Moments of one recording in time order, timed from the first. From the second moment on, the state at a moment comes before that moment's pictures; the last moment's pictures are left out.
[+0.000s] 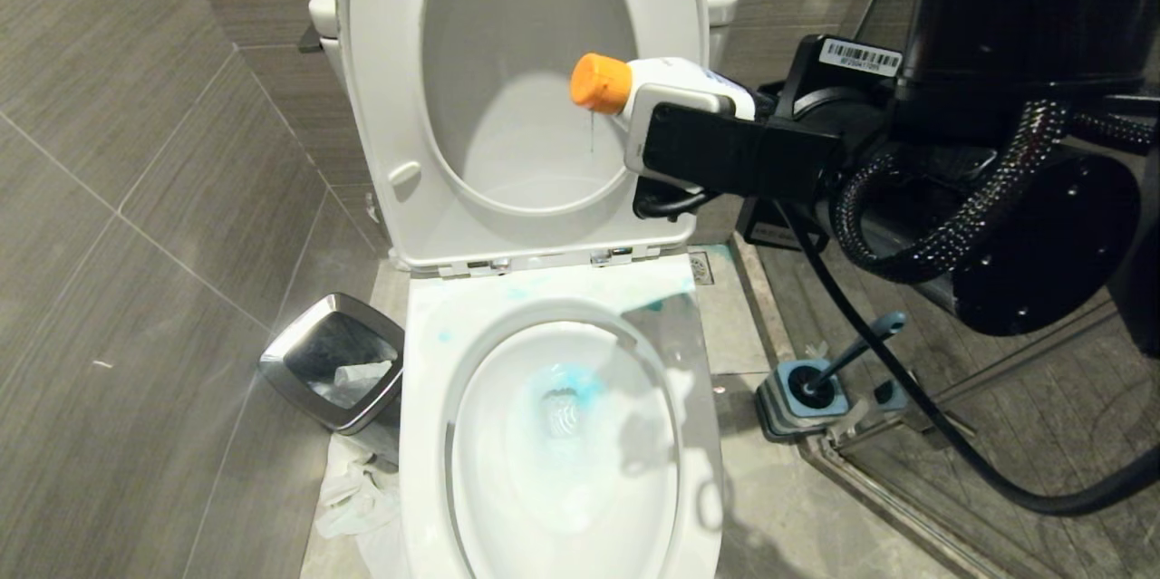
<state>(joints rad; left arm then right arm) 0.00 0.00 0.00 0.00 0.00 0.00 0.91 1.67 -1.40 -0.22 -0.84 -1.28</state>
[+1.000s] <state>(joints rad) 0.00 0.00 0.00 0.00 0.00 0.01 0.82 1.55 -1.42 -0.10 -0.77 -0.77</state>
